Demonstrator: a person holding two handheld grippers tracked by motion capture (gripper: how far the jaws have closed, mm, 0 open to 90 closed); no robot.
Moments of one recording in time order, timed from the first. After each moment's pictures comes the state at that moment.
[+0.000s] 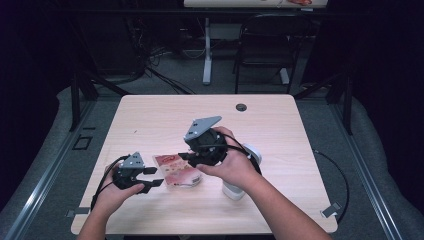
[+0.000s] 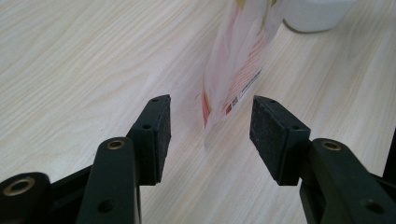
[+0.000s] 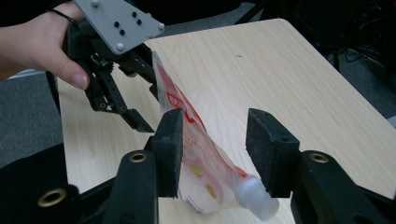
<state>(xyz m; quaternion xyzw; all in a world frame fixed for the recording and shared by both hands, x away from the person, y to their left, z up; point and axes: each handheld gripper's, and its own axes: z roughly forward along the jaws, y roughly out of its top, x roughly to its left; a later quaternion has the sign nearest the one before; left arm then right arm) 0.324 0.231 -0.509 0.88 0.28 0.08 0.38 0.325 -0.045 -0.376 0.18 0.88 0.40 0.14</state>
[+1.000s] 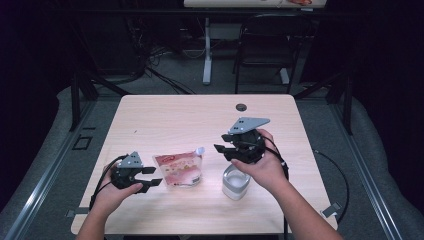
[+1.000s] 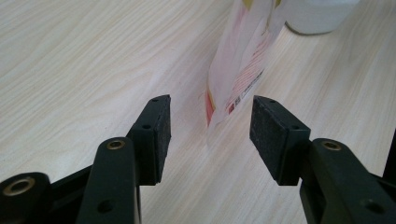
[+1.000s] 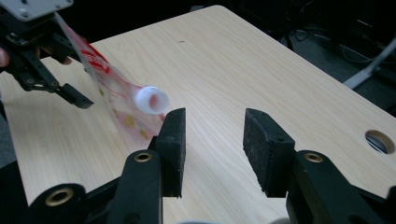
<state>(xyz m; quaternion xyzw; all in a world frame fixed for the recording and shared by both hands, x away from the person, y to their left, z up) 0.324 0.234 -0.508 0.88 0.28 0.08 0.37 0.334 -0.130 -0.394 0.29 0.84 0.42 0.18</state>
